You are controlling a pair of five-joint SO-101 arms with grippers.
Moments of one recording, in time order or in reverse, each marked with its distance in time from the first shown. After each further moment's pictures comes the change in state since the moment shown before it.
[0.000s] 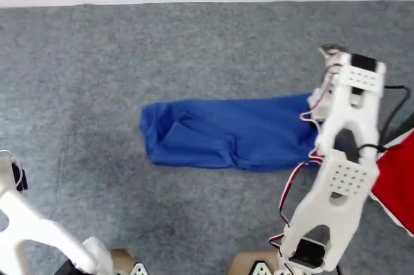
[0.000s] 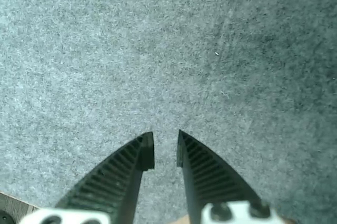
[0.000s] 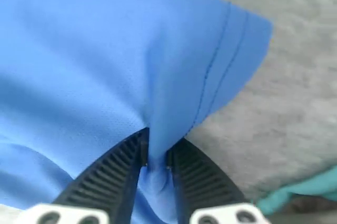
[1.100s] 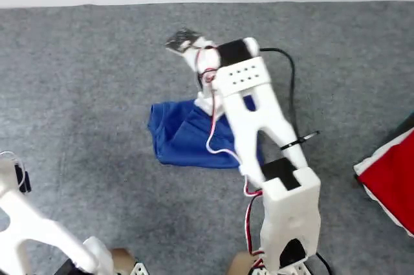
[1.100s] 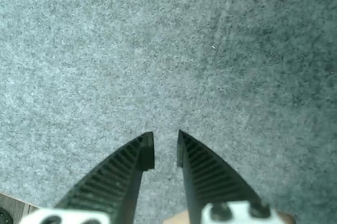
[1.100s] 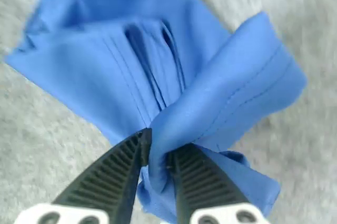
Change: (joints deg) left arm 0.0 0.0 1.4 0.2 0.0; right arm -43.6 -16.7 0.1 6.7 4.6
